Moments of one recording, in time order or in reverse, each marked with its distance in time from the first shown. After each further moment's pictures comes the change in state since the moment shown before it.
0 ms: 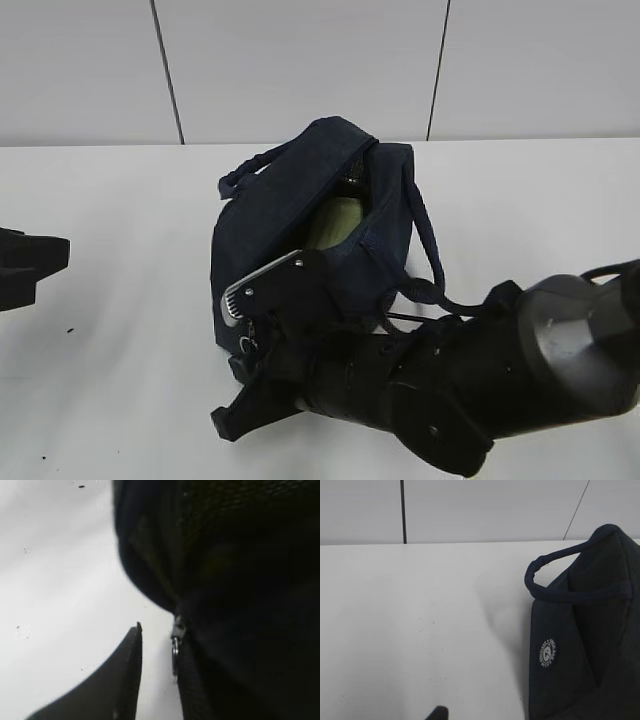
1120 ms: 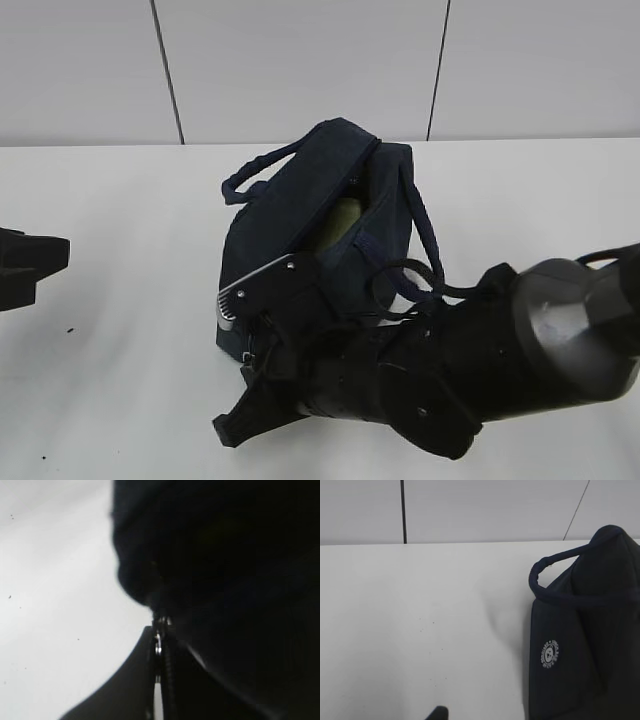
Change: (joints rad) left arm 0.000 0.000 0.000 0.000 0.000 0.000; right arm 0.000 -0.019 -0.031 0.000 0.169 0.004
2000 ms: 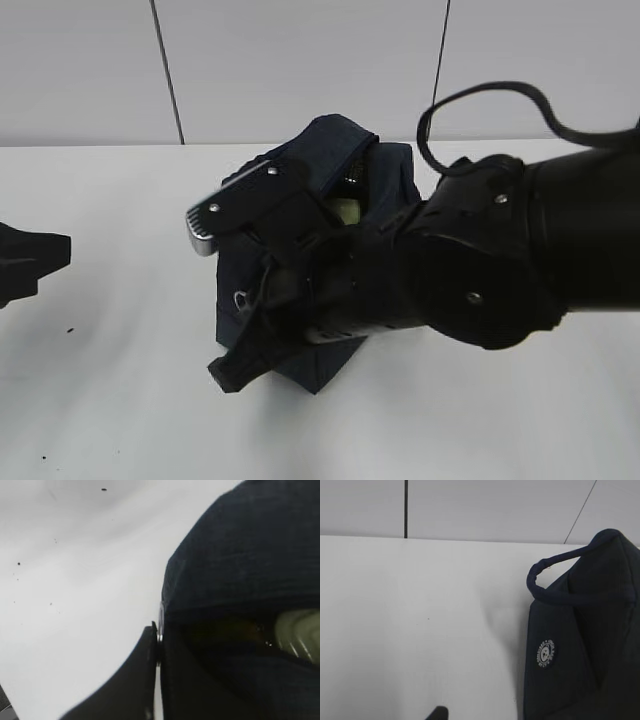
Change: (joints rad) left arm 0.000 0.013 0.000 -0.057 0.000 0.000; right arm 0.000 -0.238 -0.154 -0.175 0.436 -0.002
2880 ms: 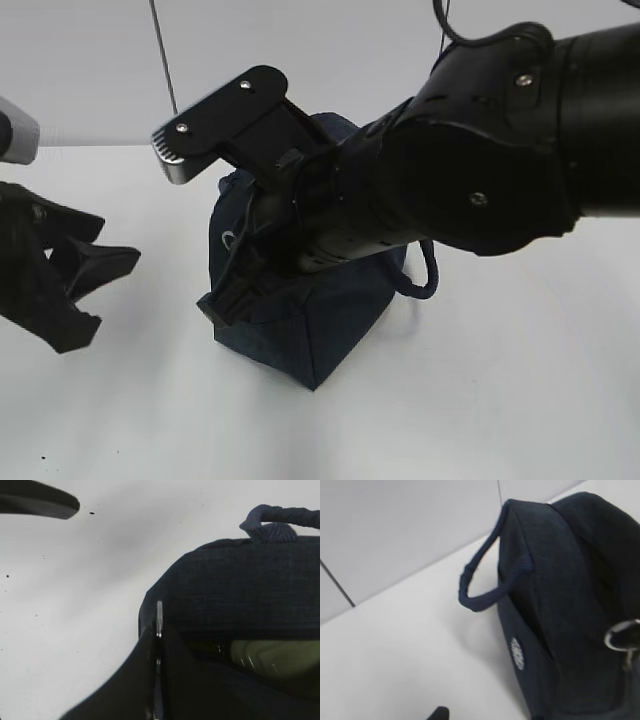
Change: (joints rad) left arm -0.164 0.125 -0.082 -0.010 -0.092 0.452; right arm 0.000 -0.045 -0.132 -0.113 0.161 -0.002
